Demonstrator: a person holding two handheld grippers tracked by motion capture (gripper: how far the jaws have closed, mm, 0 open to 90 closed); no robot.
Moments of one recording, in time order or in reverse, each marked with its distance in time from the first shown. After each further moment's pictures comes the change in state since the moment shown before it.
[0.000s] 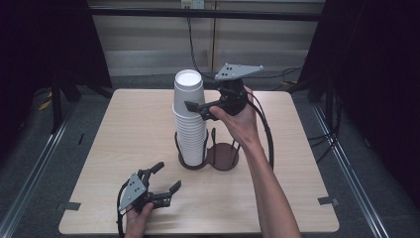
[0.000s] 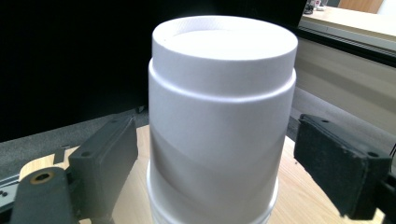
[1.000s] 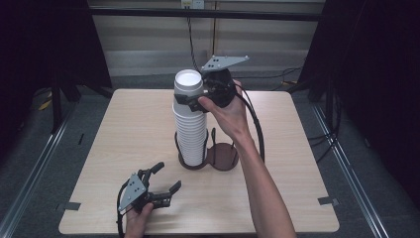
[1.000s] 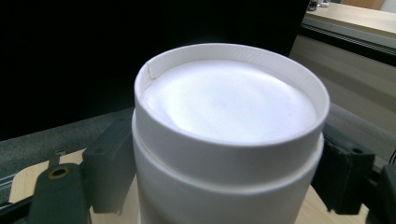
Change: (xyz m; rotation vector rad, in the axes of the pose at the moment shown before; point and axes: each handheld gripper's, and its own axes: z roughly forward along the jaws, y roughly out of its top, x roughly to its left) left arm 0.000 0.000 0.000 0.000 -0.004 0.000; right arm 0.000 0.017 0.024 0.023 0.001 -0.001
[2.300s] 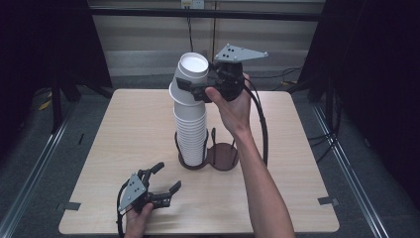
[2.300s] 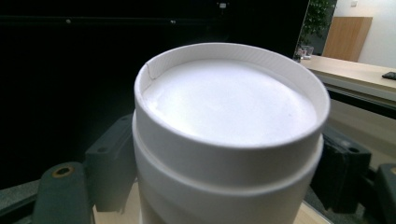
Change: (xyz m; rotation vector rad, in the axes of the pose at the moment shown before) left arm 0.000 0.000 0.000 0.001 -0.004 0.006; right arm 0.003 0.018 -0.025 -0.215 -0.014 0.008
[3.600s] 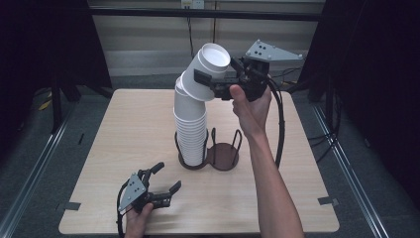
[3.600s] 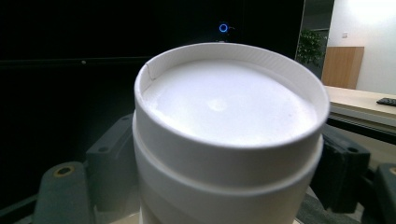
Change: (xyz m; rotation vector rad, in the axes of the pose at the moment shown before) left arm 0.000 0.000 0.000 0.001 0.001 -0.001; right arm -0.001 0.012 -0.047 -0.142 0.008 0.034
